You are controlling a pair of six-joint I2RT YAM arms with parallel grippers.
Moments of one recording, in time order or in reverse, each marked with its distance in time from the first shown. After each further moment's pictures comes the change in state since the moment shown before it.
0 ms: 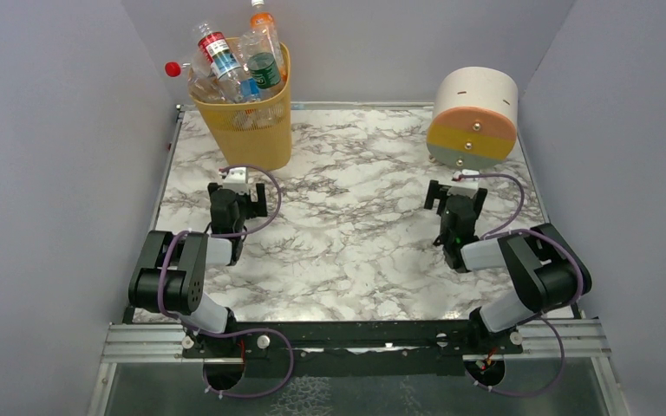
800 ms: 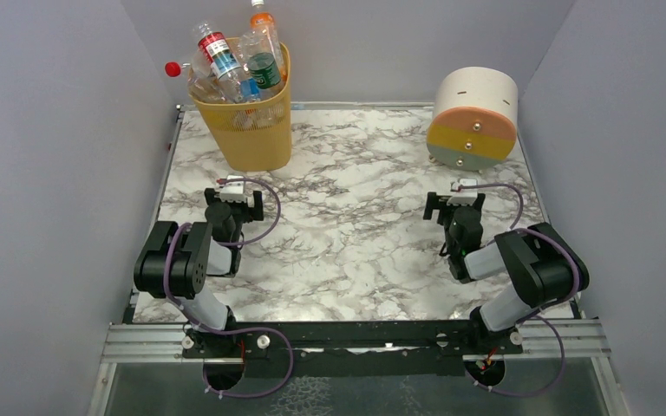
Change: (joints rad) left arm 0.042 0.105 -0.114 0.356 0.050 0.074; right arm -0.054 0.045 -0.088 0.173 -0.196 -0.057
